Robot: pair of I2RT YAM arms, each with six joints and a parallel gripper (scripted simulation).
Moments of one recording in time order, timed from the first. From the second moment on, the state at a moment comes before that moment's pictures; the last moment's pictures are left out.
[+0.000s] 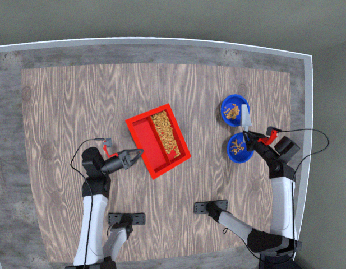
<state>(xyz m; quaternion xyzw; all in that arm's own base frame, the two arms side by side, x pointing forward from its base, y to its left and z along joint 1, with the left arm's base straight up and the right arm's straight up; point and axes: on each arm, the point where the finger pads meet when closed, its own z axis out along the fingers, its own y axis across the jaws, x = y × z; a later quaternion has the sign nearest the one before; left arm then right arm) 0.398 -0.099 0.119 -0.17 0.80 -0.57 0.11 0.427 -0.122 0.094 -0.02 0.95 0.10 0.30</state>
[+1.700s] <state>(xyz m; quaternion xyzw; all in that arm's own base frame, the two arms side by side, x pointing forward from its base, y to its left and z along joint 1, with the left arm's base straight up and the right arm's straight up) 0.391 -0.089 0.100 -0.16 0.77 -0.61 0.12 0.427 -0.122 0.094 -0.02 0.95 0.10 0.30</state>
